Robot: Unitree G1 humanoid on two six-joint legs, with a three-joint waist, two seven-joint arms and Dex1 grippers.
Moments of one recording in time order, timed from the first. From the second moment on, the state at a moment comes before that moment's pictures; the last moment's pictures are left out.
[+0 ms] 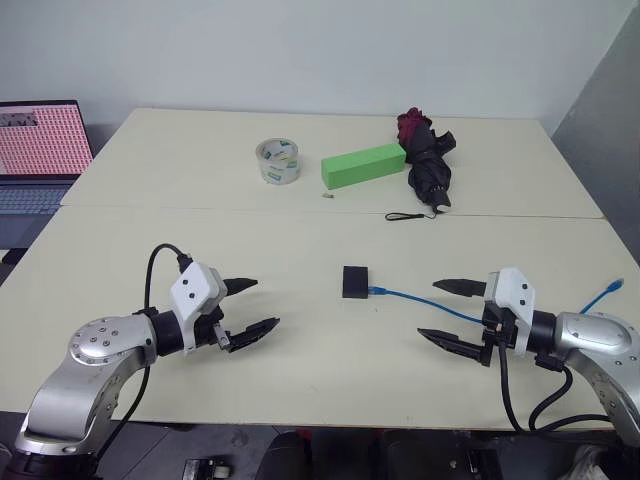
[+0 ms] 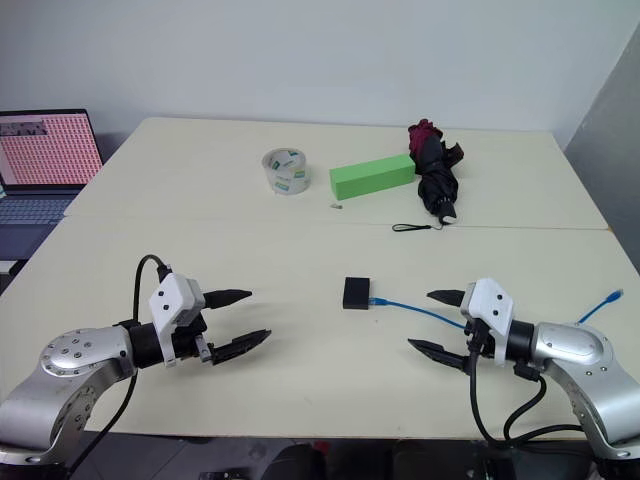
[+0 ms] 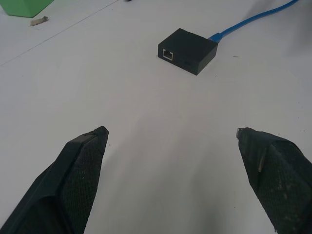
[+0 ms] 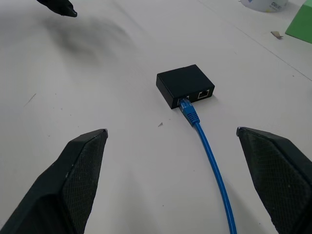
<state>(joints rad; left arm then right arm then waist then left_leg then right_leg) 0.02 0.78 0.17 -0.39 -0.46 0.46 -0.91 -0.01 -0.79 -0.07 -0.47 0.45 0.40 0.92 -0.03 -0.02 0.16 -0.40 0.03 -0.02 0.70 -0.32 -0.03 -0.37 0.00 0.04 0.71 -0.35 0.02</state>
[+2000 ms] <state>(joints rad) -0.16 0.60 0.08 -0.31 -0.75 0.82 -0.86 -0.53 -0.61 0.38 0.09 -0.25 -0.46 0.85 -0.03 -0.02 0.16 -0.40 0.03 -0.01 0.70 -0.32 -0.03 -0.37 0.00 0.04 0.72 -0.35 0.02</state>
